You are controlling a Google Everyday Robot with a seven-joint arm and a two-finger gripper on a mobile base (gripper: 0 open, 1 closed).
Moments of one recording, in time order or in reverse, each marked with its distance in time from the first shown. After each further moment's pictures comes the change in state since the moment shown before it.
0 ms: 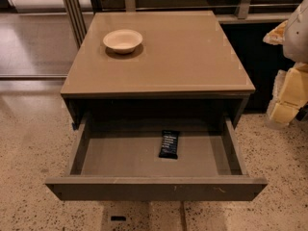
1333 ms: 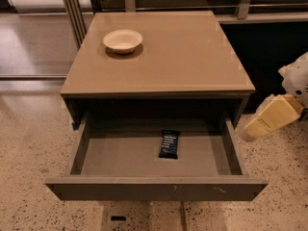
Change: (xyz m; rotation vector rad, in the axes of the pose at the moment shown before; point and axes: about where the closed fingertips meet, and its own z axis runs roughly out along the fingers) arm 0.021 0.014 0.048 0.056 -0.193 0.437
